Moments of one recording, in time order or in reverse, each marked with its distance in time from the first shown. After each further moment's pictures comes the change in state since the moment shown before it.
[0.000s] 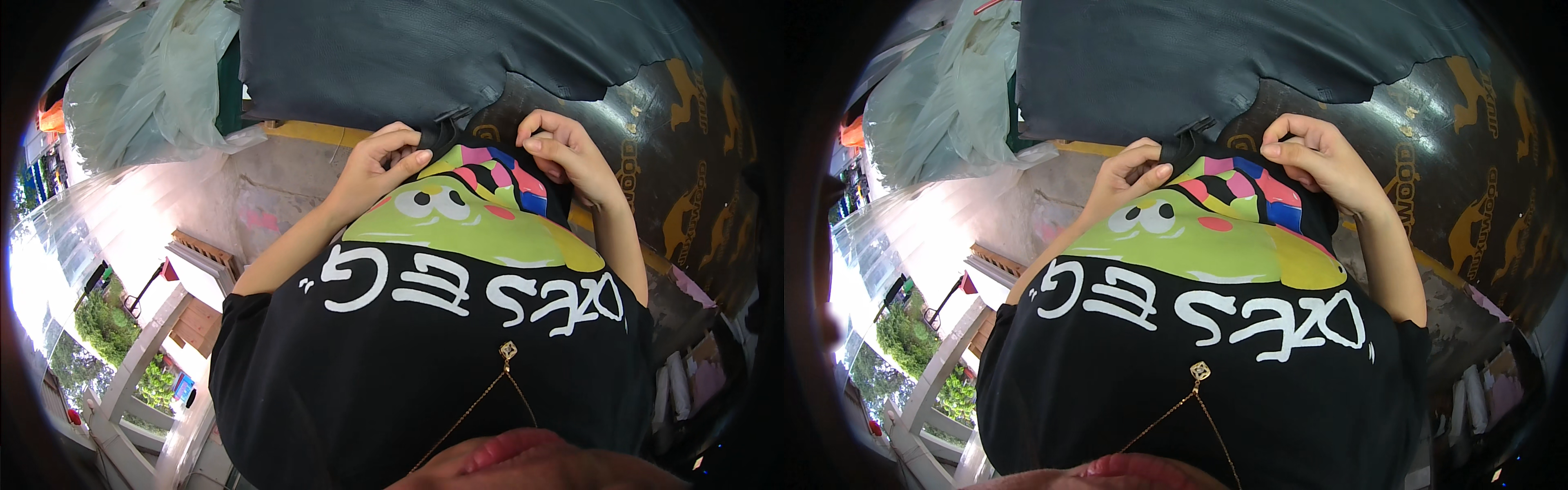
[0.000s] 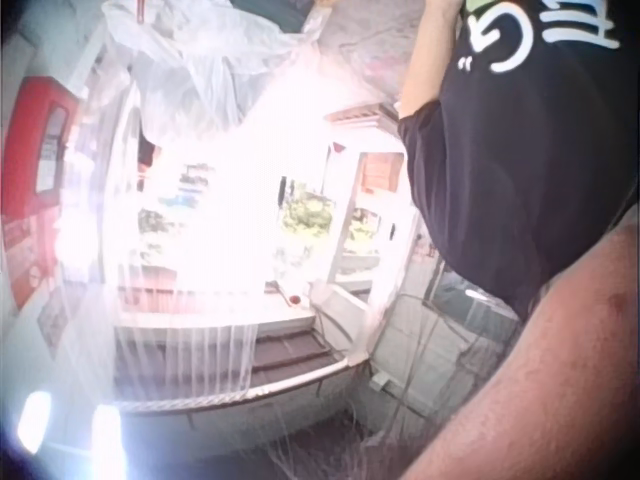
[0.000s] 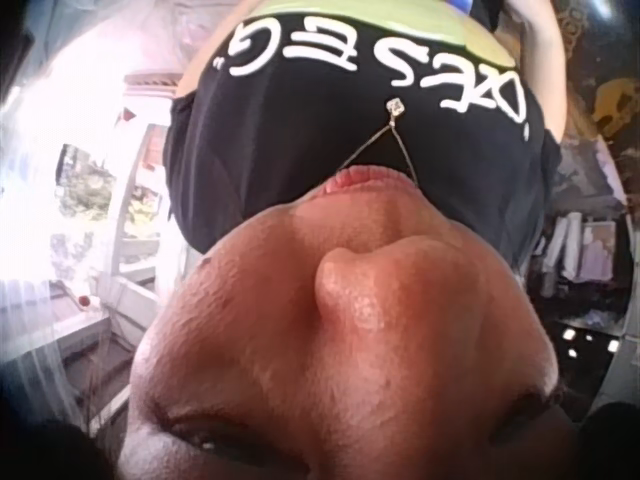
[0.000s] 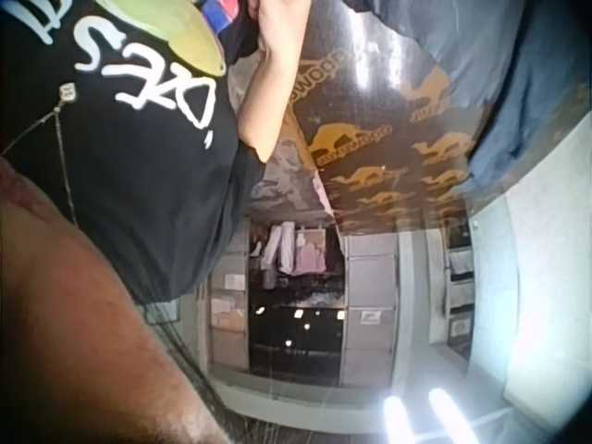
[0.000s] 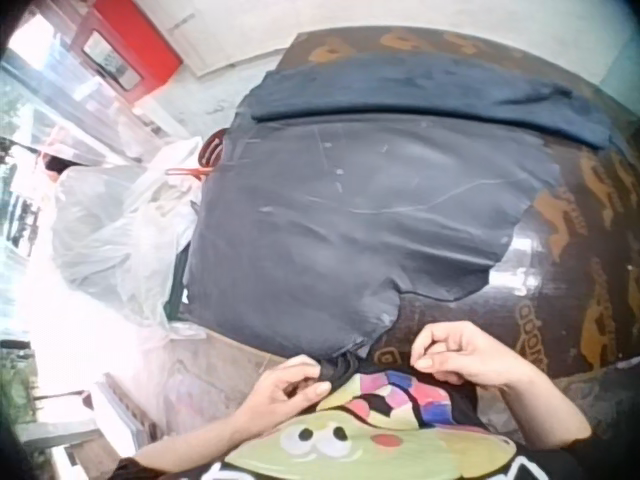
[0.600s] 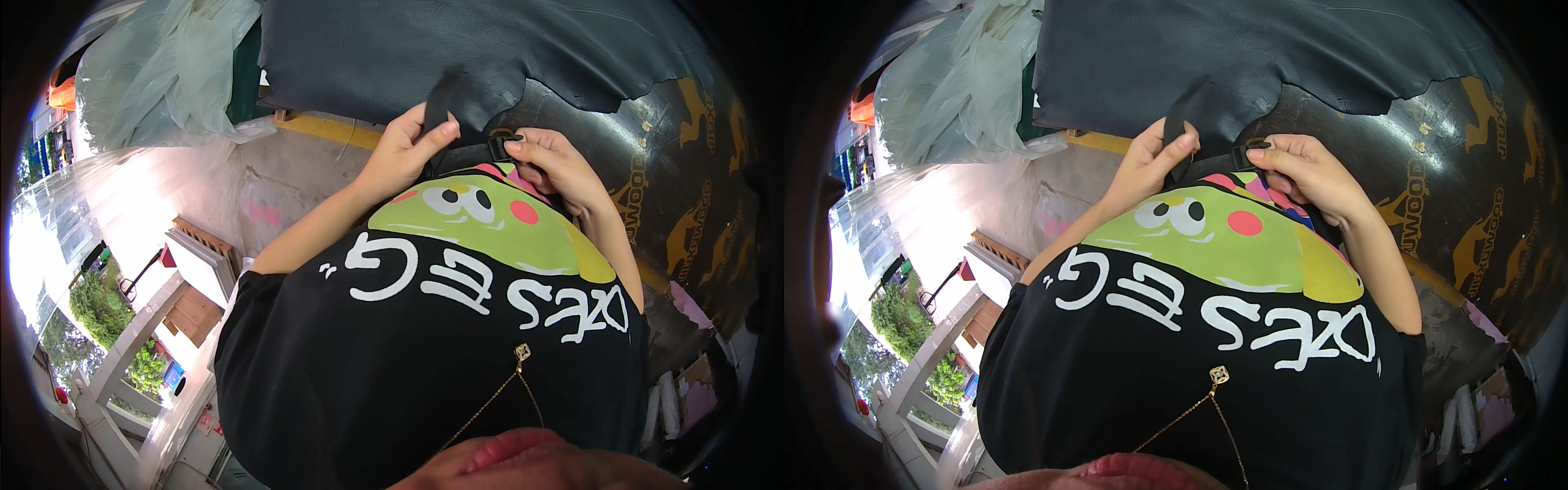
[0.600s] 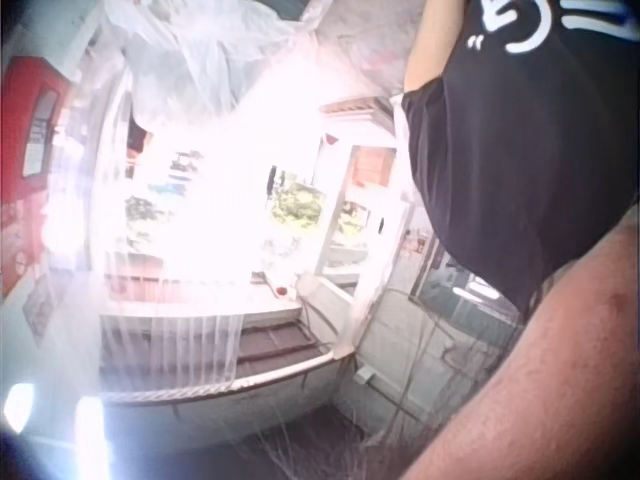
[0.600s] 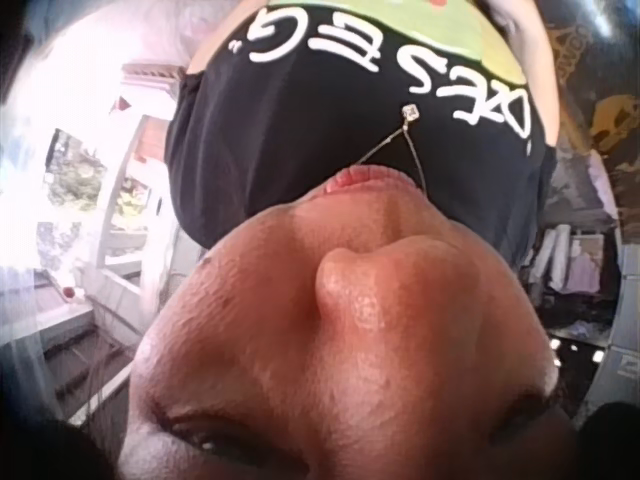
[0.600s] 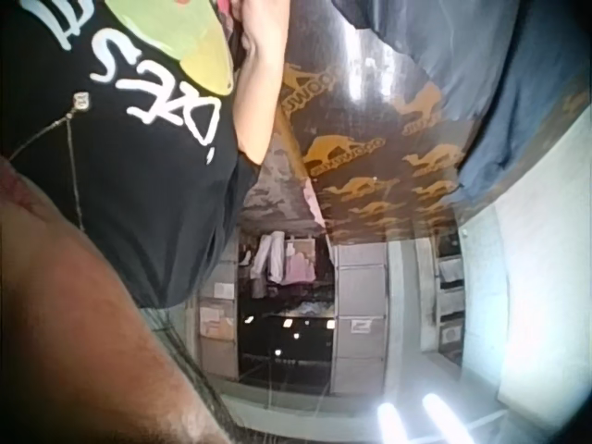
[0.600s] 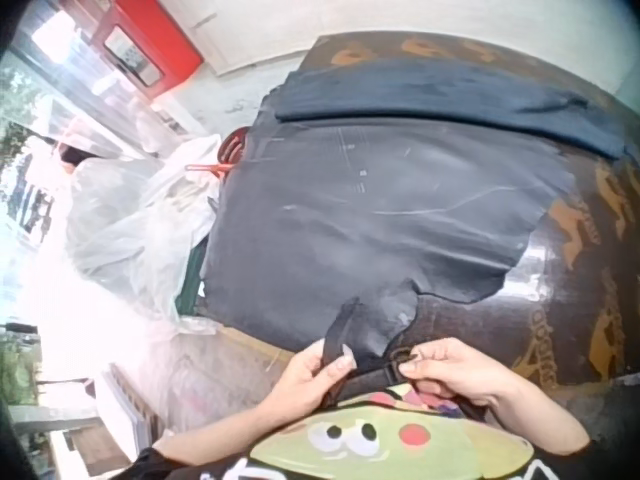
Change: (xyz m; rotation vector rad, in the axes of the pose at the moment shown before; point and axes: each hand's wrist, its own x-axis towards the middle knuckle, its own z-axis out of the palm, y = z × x) left_hand 0.015 0.011 0.017 -0.261 0.060 -0.045; right_hand 0.018 0.004 0.027 0.060 -0.005 0.176
